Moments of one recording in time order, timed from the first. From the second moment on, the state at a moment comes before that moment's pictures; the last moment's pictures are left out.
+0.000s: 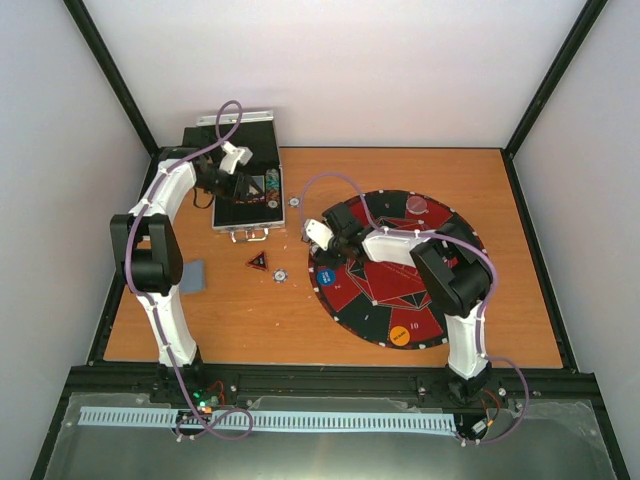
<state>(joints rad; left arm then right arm) 0.00 1.99 1.73 -0.91 0.67 0.30 0.69 2.01 1.22 -0.15 -0.14 -0.47</state>
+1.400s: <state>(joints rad) 0.11 1.93 1.78 -0.95 0.55 0.95 0.31 1.34 0.92 0.18 -0.33 0.02</state>
